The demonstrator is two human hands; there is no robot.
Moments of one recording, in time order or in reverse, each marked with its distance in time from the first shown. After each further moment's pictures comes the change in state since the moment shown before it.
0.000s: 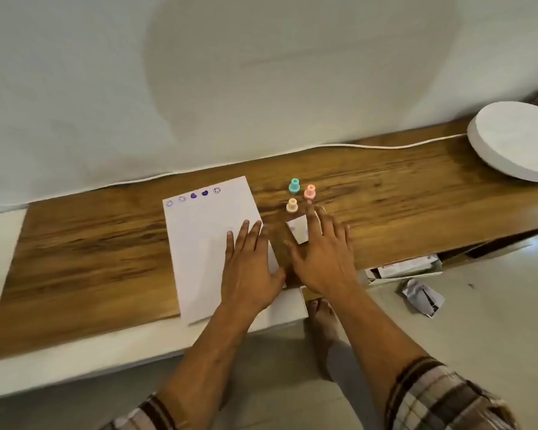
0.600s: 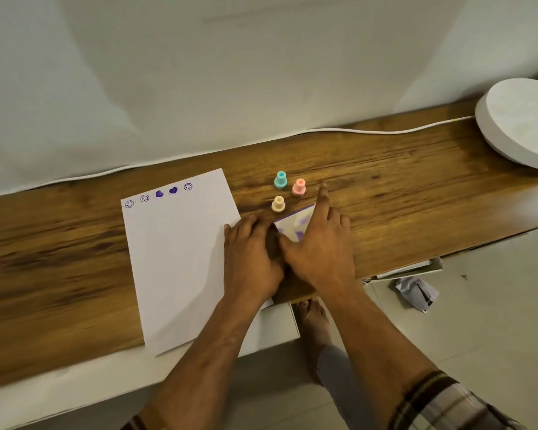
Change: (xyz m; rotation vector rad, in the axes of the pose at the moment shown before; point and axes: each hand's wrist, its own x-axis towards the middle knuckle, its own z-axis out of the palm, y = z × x) left_hand 0.054 0.015 0.038 -0.312 0.078 -0.087; right_hand 0.044 0.016 0.022 0.112 0.093 0.189
